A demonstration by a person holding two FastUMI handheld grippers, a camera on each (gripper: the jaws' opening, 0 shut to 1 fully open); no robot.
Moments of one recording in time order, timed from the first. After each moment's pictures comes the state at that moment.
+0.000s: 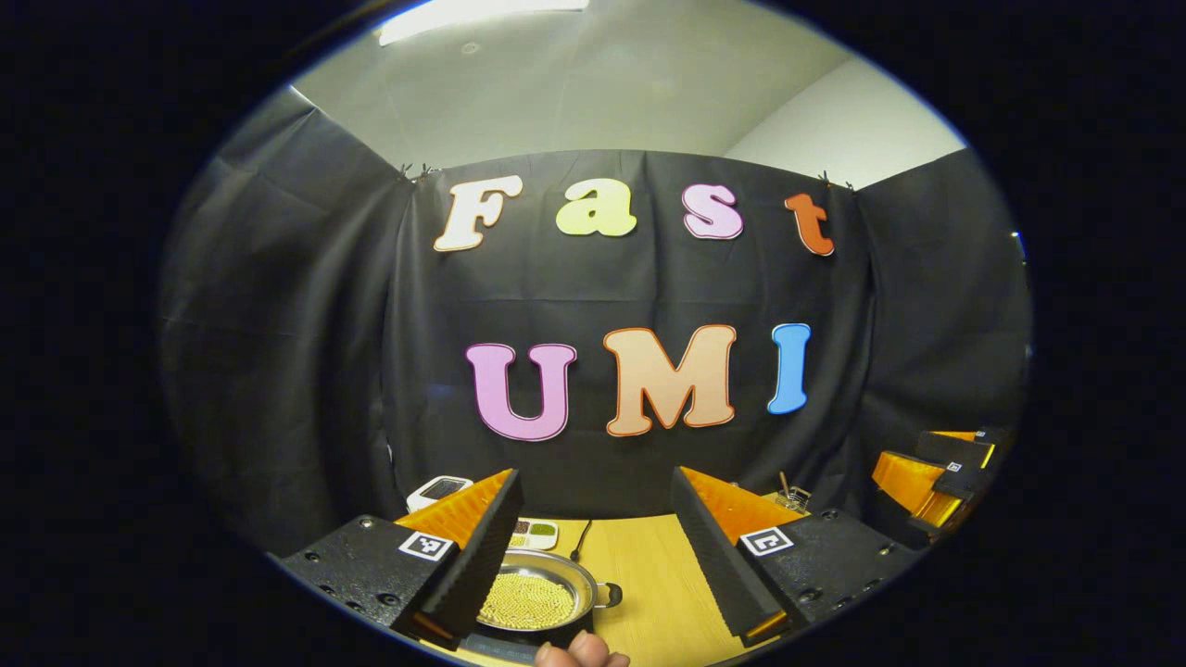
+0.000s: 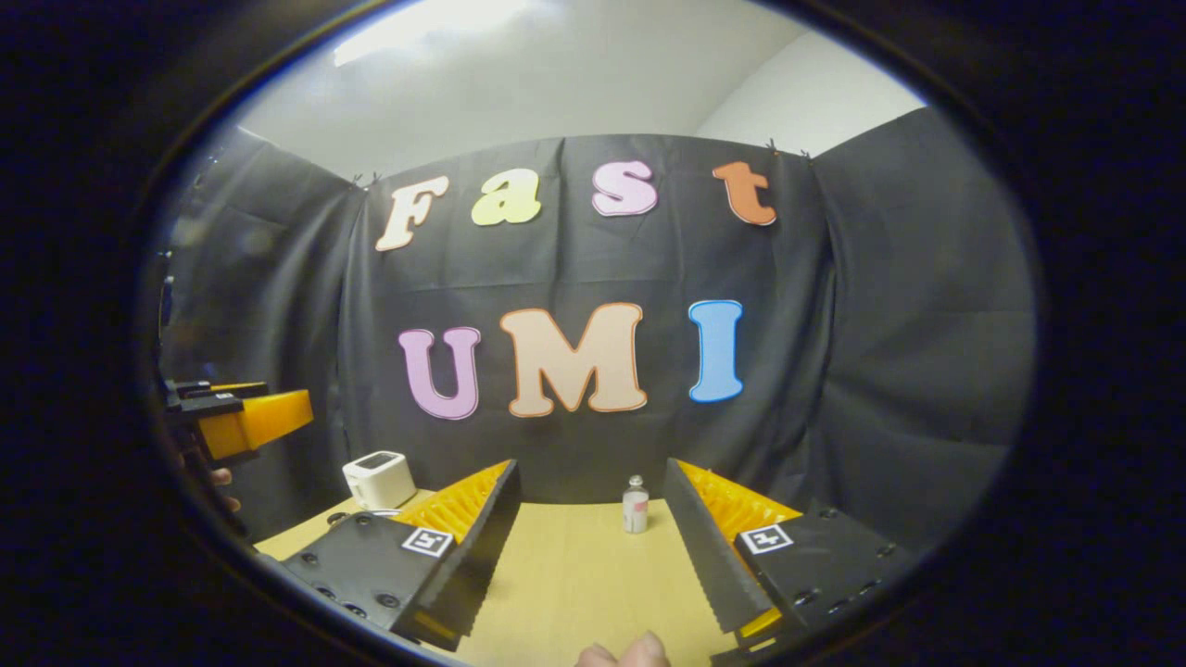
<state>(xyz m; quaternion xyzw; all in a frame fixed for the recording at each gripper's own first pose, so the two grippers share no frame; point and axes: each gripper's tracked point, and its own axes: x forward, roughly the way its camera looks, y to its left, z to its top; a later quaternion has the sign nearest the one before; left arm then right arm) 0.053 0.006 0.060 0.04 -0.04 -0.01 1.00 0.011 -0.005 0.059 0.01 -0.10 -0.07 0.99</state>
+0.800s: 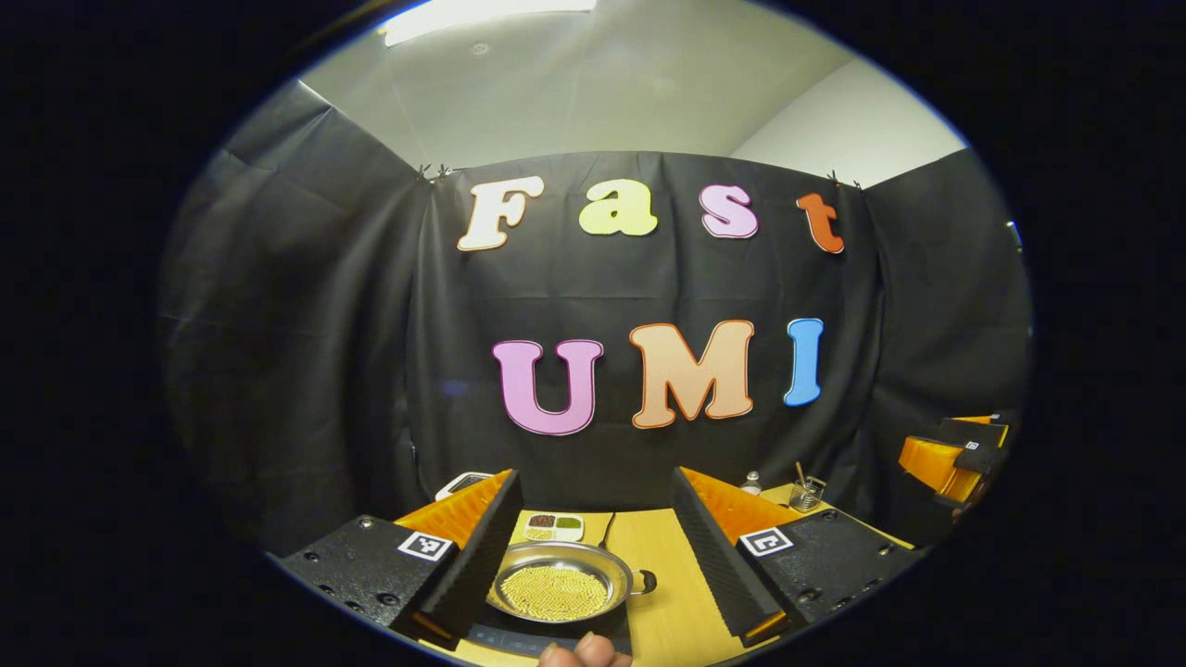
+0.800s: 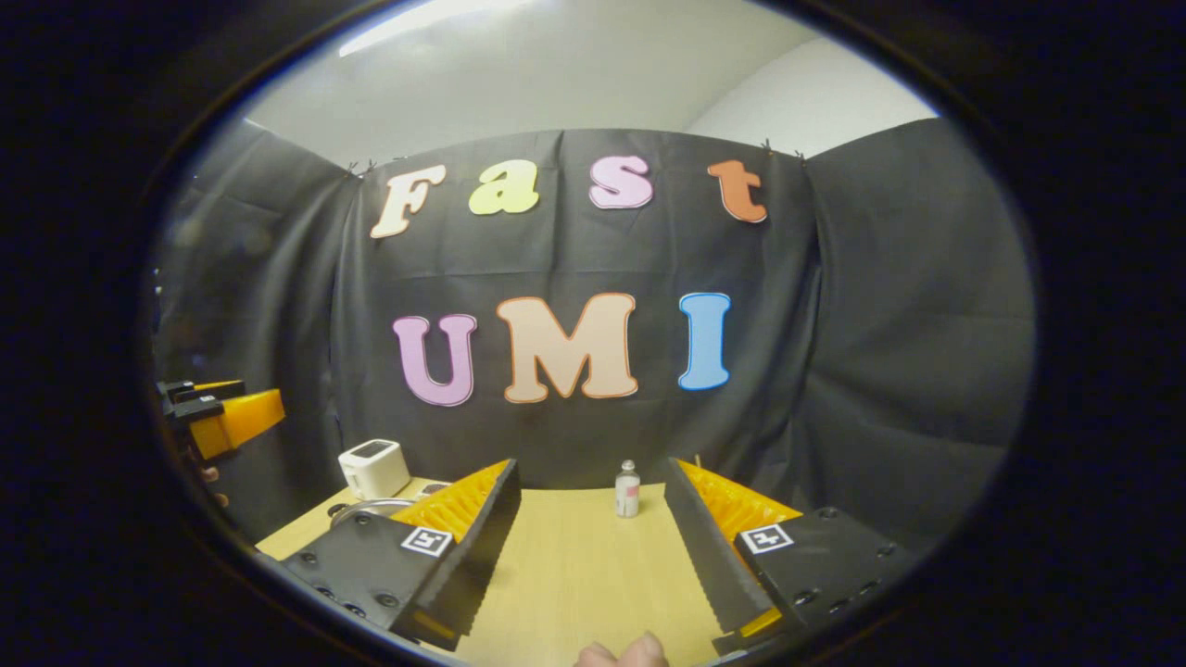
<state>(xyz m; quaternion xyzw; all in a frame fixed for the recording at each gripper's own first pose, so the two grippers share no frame) 0.027 0.058 0.054 0.04 -0.03 0.01 1.00 -0.013 0.012 0.050 0.00 -0.08 -0.09 0.99</state>
